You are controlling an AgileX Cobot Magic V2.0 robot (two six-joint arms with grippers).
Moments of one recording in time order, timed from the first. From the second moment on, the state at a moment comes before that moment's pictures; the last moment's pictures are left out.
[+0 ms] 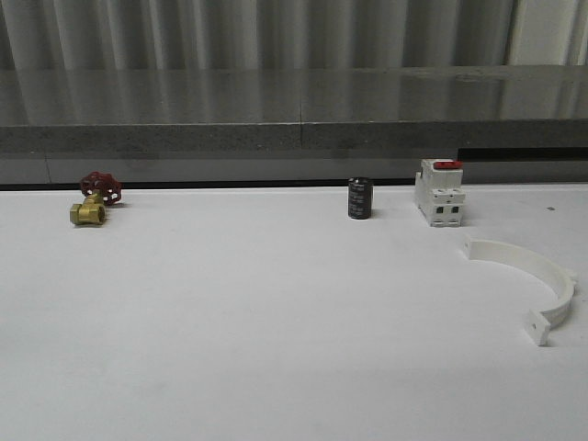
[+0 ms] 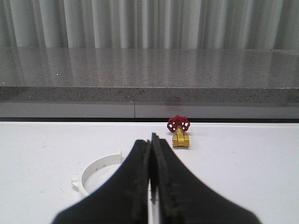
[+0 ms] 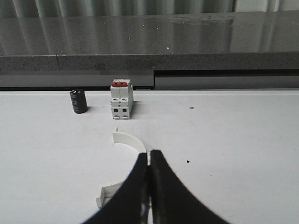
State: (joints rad) left arm -0.03 0.00 0.00 0.09 0.09 -0.07; right arm 0.06 -0.01 0.03 0.05 0.14 0.01
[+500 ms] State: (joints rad) left arm -0.03 0.02 -0.07 0.09 0.15 -0.07; right arm 0.06 -0.01 0.03 0.05 0.14 0.01
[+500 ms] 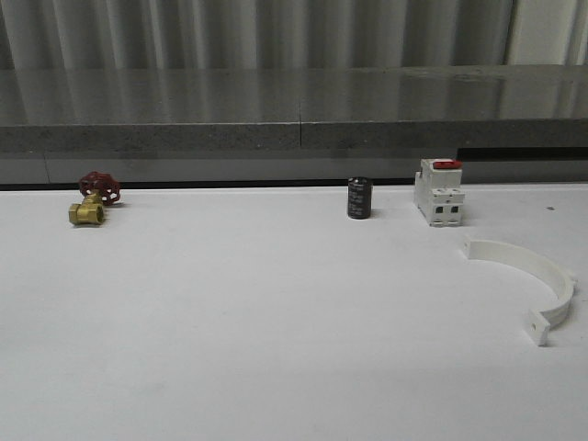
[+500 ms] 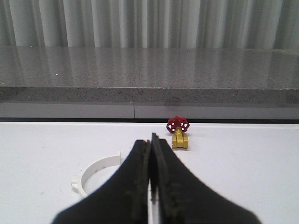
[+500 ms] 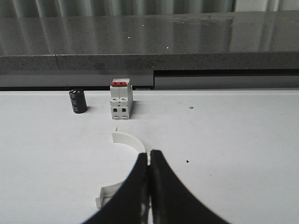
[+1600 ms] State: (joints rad) left arm -0.03 0.83 -0.72 0.09 0.85 -0.07; right arm 0.06 -0.01 0.03 0.05 0.14 0.01
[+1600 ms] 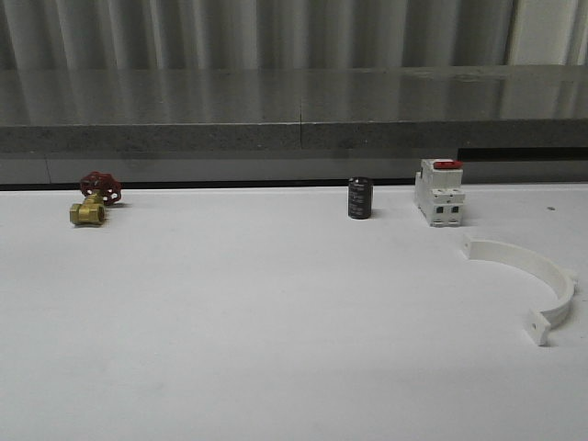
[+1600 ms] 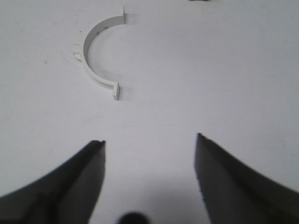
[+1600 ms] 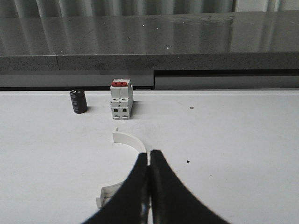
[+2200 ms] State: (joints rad) left arm 0.07 1.34 -0.95 0.06 0.86 0.00; right arm 0.06 -0.01 0.03 0.05 0.14 0.01
